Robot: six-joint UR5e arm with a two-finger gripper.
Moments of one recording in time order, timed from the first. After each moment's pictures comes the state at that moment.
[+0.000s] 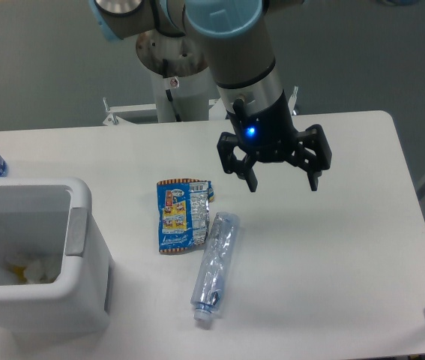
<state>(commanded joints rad) 2.43 -1.78 -1.38 -1.12 1.75 0.71</state>
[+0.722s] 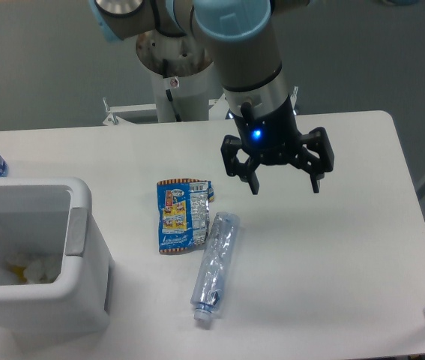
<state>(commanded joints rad) 2.44 -1.79 -1.45 -1.05 1.66 0.52</state>
